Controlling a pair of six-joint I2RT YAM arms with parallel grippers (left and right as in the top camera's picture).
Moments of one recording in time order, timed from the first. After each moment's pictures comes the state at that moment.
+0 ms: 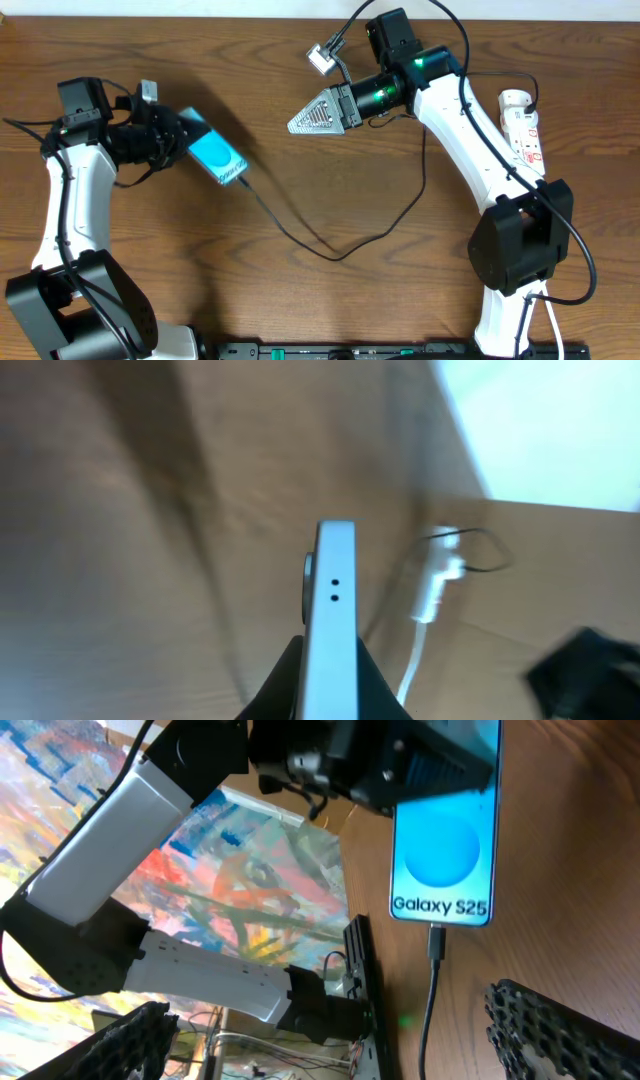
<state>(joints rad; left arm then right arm) 0.32 1.64 1.24 -0.78 0.86 -0.38 0.40 2.05 1.88 -0.95 -1.38 -0.02</state>
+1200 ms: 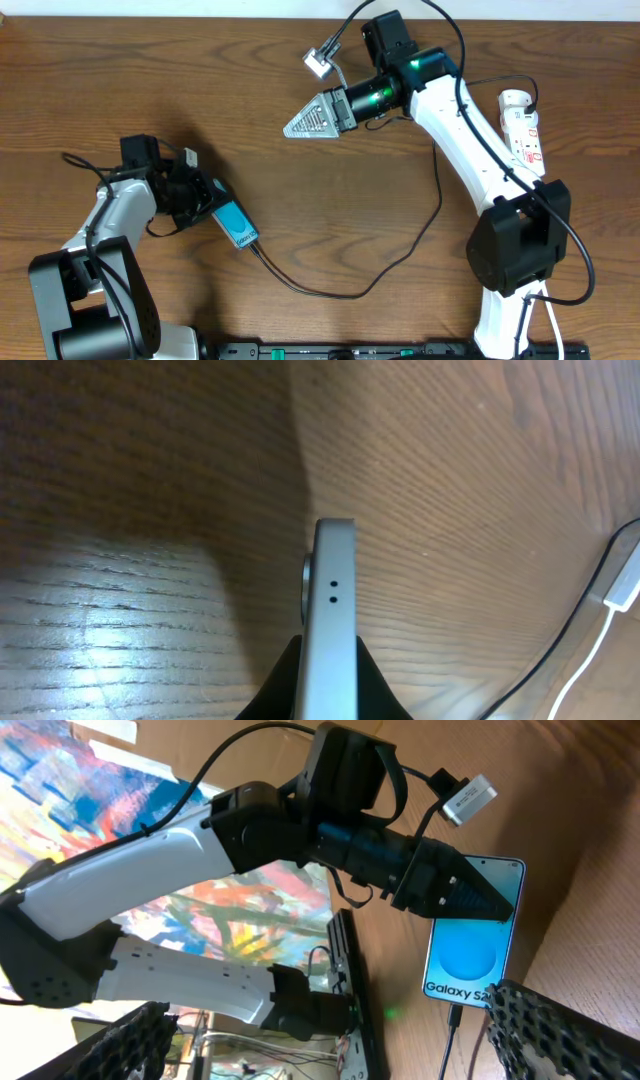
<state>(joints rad) 0.23 1.64 0.84 -0.60 0.60 -0.30 0.42 2.05 1.88 -0.96 -1.31 -0.02</state>
